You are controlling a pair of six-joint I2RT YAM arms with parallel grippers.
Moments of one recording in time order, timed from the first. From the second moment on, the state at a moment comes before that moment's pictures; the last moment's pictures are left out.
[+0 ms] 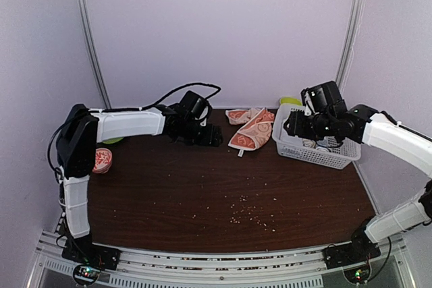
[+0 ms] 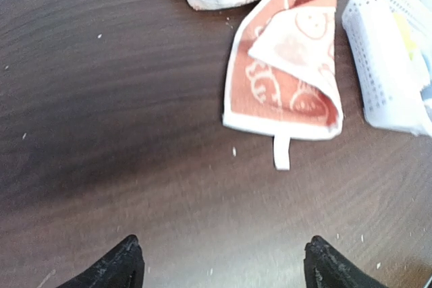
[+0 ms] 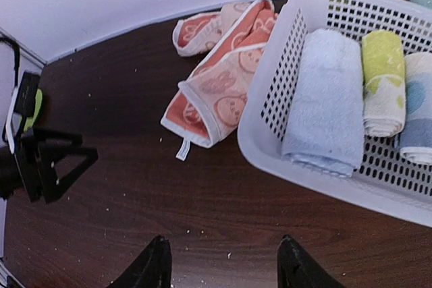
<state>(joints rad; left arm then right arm) -0.75 2.04 1.60 -0.38 0.00 -0.47 0.55 1.29 1.13 -0.51 0.18 0.56</state>
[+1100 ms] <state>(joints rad) -0.68 1.48 0.99 -0.32 0.01 -0.54 0.74 2.19 1.71 -0.58 0.55 0.69</state>
